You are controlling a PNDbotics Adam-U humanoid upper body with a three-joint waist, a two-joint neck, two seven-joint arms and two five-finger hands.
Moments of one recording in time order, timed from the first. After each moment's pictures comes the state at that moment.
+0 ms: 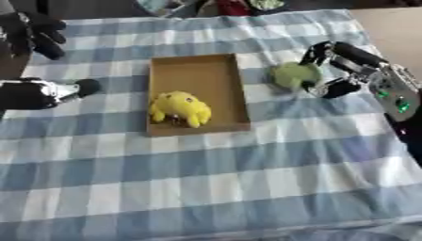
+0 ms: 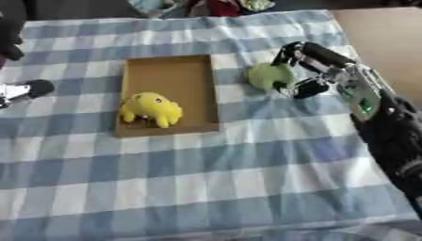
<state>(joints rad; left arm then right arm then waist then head) -0.43 0.51 -0.10 -1.82 -0.12 0.10 -0.08 -0.79 -0.54 0.18 -0.89 0.63 -0.59 0.21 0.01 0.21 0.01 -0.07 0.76</state>
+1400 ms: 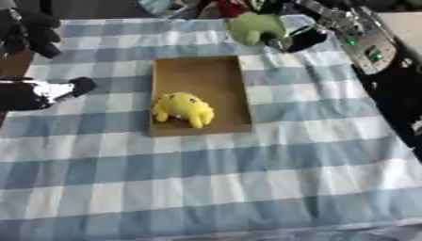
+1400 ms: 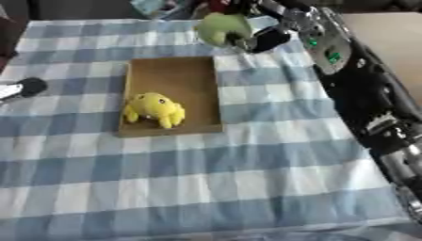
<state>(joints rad) -0.45 0.50 -0.11 -1.85 -0.10 0.09 -0.10 -1.02 -0.43 0.22 -0.94 0.50 -0.63 0.32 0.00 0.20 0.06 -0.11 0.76</state>
